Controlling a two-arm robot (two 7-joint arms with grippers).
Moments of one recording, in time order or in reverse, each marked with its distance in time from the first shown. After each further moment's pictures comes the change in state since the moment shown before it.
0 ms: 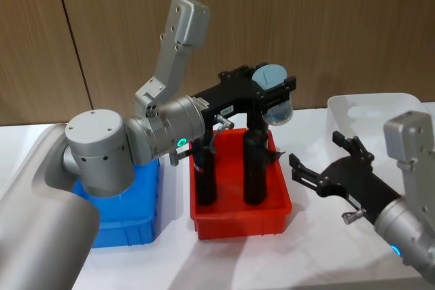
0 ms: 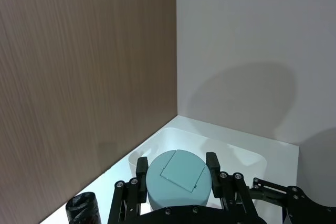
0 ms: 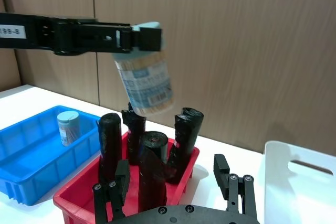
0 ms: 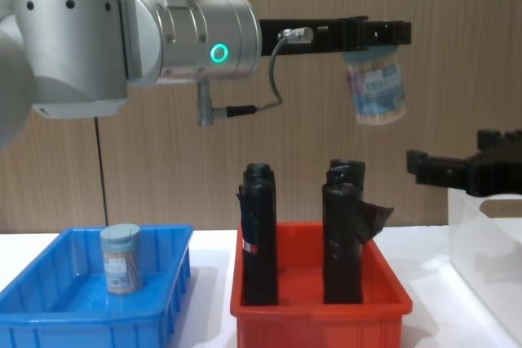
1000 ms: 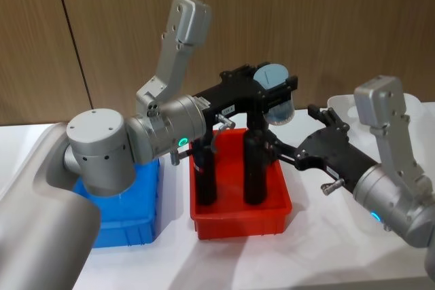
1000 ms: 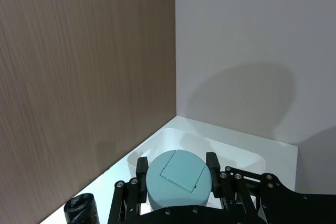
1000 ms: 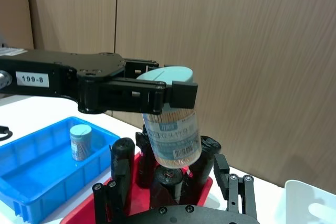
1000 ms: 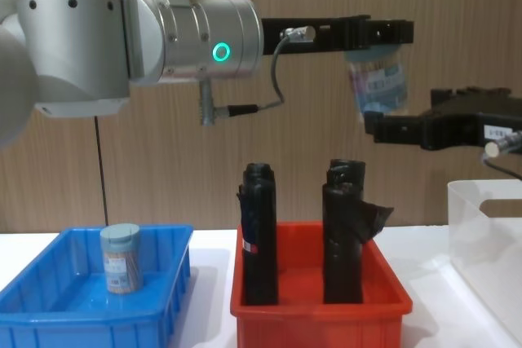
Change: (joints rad) left arm -0.003 -0.003 0.001 0.003 0.000 0.000 -0.003; right arm 0.134 -0.057 -0.017 0.045 -0.076 0.060 0.099
